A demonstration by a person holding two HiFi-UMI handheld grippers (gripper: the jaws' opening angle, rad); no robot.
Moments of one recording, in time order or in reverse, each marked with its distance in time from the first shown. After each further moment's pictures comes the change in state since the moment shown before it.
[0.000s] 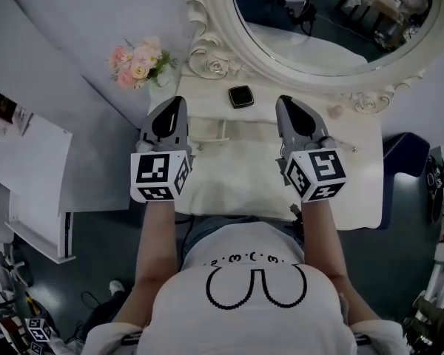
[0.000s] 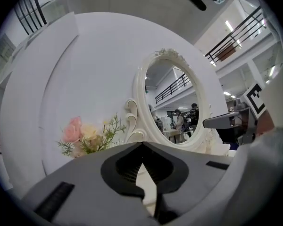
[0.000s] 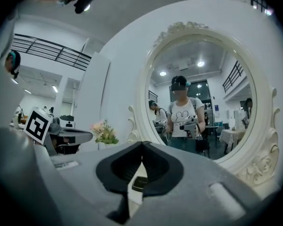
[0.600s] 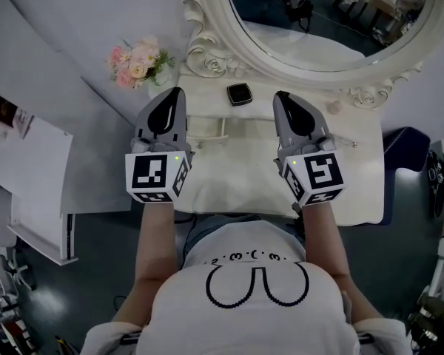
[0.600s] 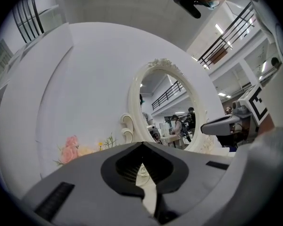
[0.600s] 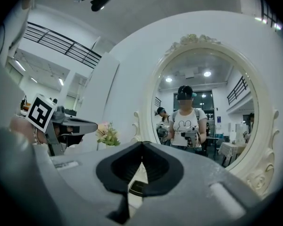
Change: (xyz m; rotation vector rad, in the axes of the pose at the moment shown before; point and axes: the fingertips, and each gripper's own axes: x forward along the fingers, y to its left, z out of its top) left arm -0.008 -0.013 0.043 0.058 -0.103 -0.030; right arm -0.012 0.017 0.022 -0.129 -0.055 0.008
